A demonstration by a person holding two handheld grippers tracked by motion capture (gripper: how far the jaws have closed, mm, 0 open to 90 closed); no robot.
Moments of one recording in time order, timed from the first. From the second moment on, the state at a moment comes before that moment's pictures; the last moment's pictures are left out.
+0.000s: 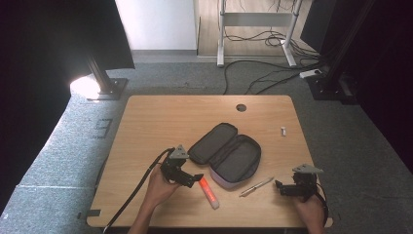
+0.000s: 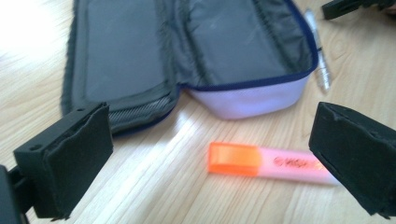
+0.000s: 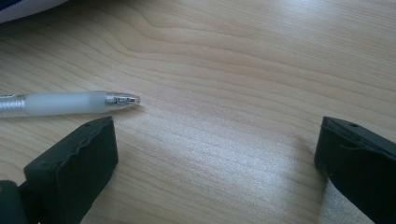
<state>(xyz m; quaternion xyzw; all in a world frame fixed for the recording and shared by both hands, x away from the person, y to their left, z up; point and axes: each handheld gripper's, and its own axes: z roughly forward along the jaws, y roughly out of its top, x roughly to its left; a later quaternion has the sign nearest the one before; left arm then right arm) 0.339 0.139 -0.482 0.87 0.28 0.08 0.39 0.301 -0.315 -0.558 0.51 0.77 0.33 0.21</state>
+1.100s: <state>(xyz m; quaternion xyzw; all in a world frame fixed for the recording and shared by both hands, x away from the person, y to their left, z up) 0.343 0.181 -0.543 0.87 0.33 0.11 0.35 0.300 -0.315 -0.558 0.51 0.77 0.33 0.21</state>
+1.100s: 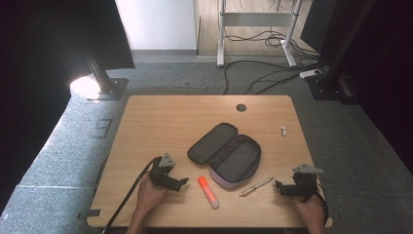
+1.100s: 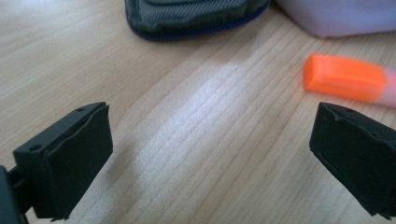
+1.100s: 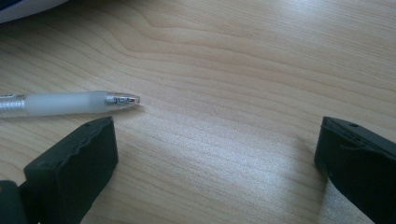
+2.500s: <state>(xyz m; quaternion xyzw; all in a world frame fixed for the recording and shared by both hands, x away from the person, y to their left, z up) 0.344 0.183 -0.549 0.87 0.35 0.13 0.33 0.307 -0.319 -0.540 0.50 0.77 0.34 0.19</state>
